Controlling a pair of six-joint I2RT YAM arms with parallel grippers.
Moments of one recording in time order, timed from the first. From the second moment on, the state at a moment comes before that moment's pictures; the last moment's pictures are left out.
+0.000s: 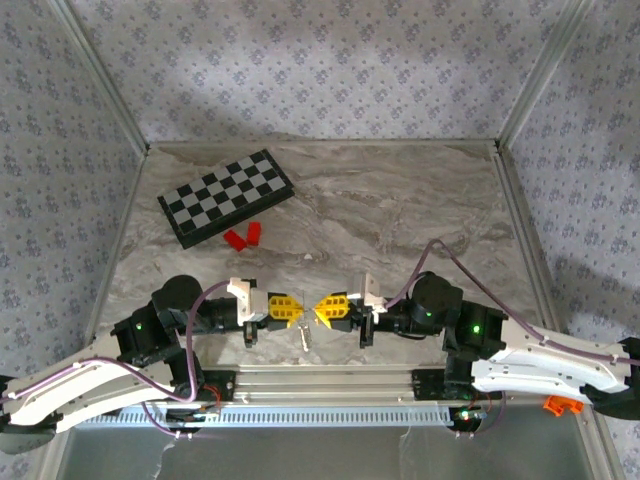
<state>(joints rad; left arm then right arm) -1.13 0.56 0.67 -0.19 0.34 0.09 1.27 0.73 0.73 -0.04 -0.18 -0.02</state>
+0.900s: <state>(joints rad) -1.13 0.56 0.67 -0.19 0.34 0.09 1.27 0.73 0.73 -0.04 -0.17 -0.03</state>
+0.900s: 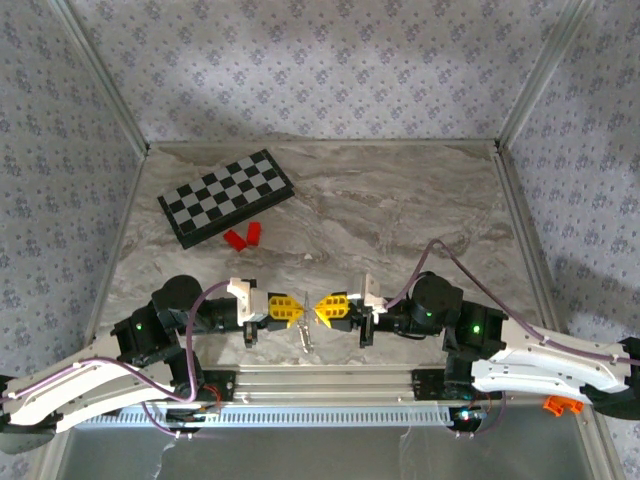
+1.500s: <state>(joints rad) -1.14 0.56 0.67 -0.19 0.34 0.09 1.26 0.75 0.73 -0.02 -0.19 -0.03</state>
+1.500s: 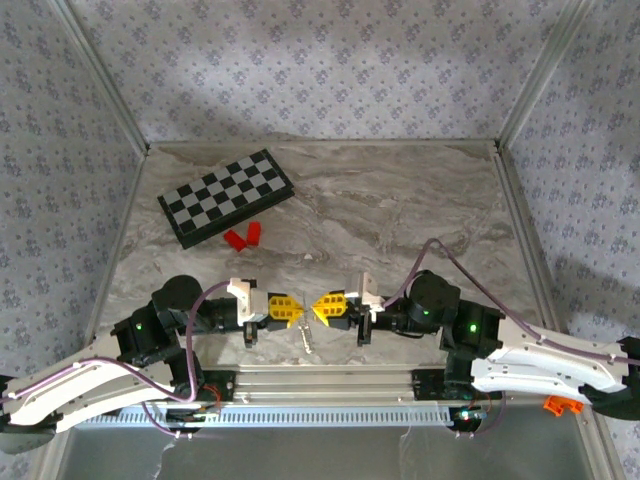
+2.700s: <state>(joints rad) -1.14 0.56 0.67 -0.19 0.32 0.09 1.25 0.74 0.72 0.00 -0.20 -0.03</state>
